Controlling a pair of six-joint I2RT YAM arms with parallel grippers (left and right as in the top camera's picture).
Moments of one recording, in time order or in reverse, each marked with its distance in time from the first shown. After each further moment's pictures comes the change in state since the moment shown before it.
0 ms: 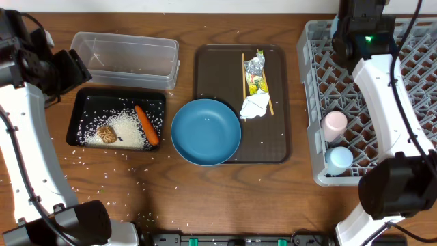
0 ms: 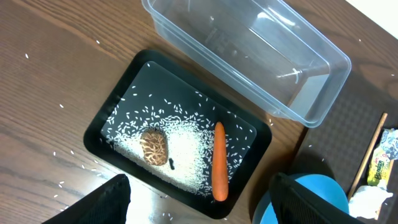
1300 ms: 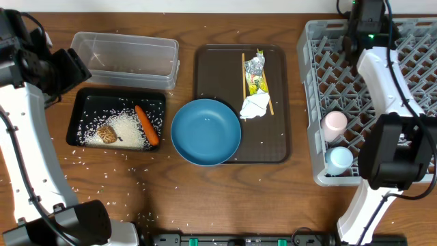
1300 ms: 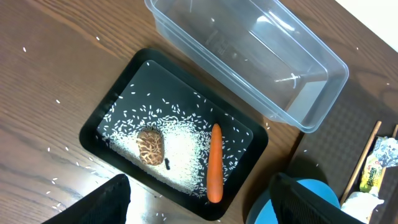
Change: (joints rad) left arm 0.000 0.000 0.000 0.004 0.000 -0.045; right arm -0.112 0.218 -0.001 0.123 -0.010 -0.757
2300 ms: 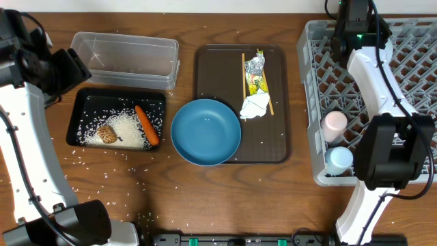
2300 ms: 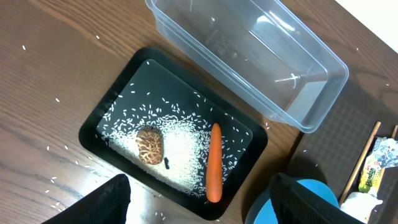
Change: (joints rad) left arm 0.000 0.001 -0.002 -0.001 0.000 -0.006; right arm 0.043 0.002 0.000 -0.002 0.105 -0.053
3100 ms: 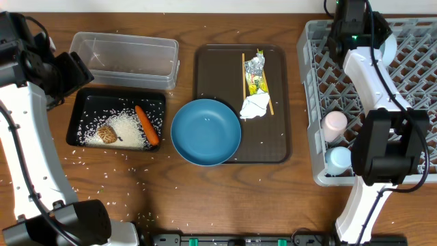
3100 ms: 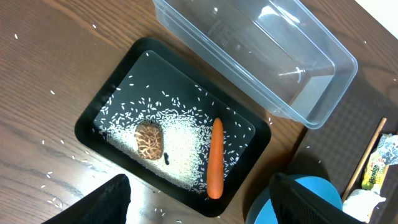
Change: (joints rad) left arm 0.000 0.001 -0.037 0.009 0.005 -0.005; right arm 0.006 0.041 0.000 0.149 0.112 -0.141
